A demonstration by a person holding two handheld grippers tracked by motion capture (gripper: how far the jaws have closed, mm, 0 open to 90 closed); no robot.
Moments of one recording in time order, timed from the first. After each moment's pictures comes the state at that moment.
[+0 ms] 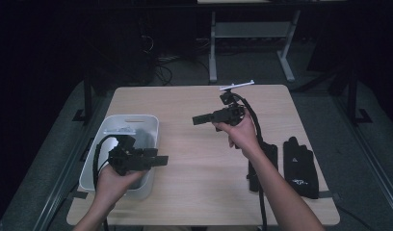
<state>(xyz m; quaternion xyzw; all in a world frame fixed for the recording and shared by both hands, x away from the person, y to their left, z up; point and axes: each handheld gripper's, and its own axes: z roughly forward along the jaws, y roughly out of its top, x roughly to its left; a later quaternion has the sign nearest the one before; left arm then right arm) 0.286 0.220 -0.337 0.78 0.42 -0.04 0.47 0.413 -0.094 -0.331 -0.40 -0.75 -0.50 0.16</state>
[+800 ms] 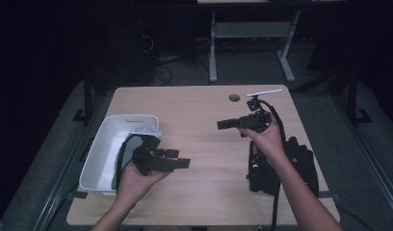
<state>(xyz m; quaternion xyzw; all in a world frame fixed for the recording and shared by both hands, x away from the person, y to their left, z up) 0.289 0.167 -0.342 0.80 0.39 -0.06 0.46 0.394 -0.161 -0.341 -0.44 -0.74 -0.49 0.15</state>
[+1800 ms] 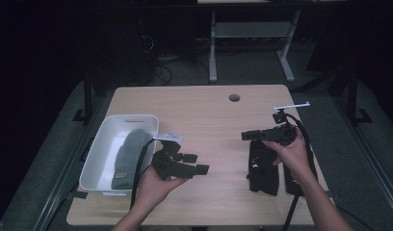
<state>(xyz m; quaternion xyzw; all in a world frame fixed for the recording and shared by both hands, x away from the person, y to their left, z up) 0.283 0.123 -0.353 0.81 0.35 -0.07 0.47 0.366 -0.225 -0.365 -0.47 -0.73 -0.48 0.13</state>
